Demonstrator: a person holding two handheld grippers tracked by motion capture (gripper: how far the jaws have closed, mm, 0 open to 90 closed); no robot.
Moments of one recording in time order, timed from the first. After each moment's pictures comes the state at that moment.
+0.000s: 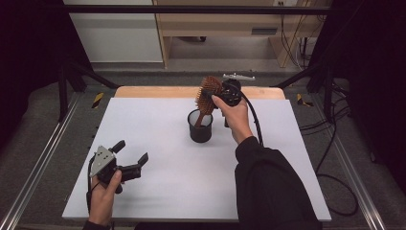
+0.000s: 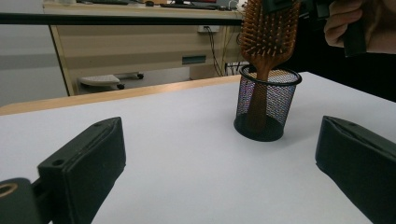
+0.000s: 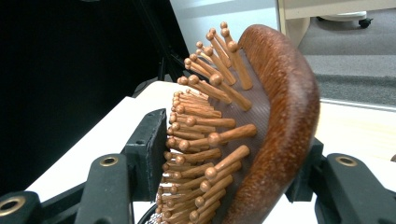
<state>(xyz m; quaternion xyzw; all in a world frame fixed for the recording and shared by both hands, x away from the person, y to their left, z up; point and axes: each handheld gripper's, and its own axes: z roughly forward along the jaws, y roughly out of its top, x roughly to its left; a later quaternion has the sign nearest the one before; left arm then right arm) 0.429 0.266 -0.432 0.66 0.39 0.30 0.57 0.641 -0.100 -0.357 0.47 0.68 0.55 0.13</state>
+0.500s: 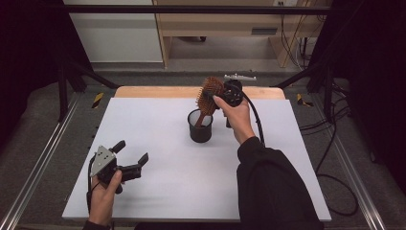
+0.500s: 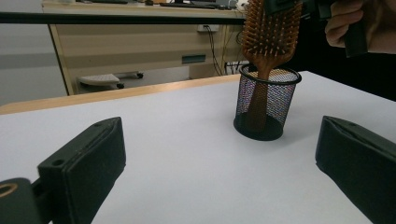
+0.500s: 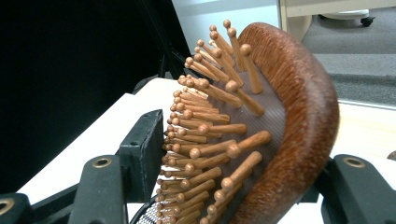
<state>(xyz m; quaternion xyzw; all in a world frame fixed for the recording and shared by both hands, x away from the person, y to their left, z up) 0.429 0.266 -0.432 0.66 0.39 0.30 0.57 0.641 -0.105 -0.359 0.47 0.69 0.55 0.13</state>
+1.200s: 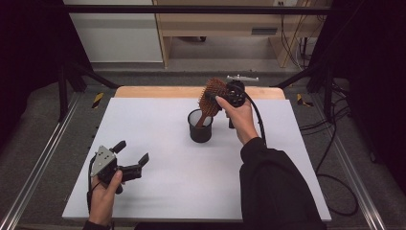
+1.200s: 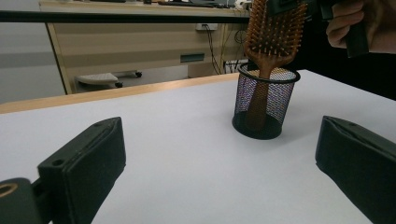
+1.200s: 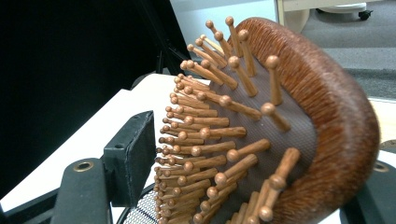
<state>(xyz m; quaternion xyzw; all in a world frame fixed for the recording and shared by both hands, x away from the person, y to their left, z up) 0.429 0.265 -0.432 0.66 0.39 0.30 0.57 0.642 -0.113 -0.363 0.47 0.69 0.54 0.12</state>
